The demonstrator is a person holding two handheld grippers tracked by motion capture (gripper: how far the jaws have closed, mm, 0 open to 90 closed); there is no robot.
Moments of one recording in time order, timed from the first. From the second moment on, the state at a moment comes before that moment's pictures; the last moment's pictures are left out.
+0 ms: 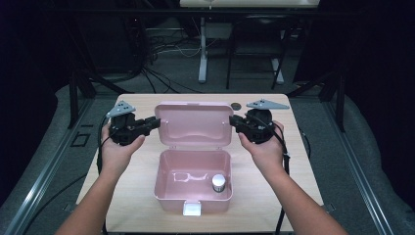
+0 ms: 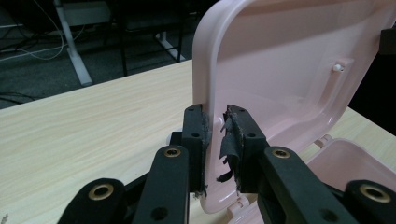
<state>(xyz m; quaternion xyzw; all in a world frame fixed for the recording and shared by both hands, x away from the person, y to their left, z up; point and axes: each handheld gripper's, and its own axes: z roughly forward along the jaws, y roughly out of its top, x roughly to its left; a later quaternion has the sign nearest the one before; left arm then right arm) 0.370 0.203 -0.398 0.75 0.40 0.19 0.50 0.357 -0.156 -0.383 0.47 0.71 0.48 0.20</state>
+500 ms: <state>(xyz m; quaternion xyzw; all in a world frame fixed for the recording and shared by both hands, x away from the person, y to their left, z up) 0.356 0.206 -0.392 0.74 0.39 0.19 0.51 0.342 -0.157 -0.382 0.45 0.72 0.49 0.21</state>
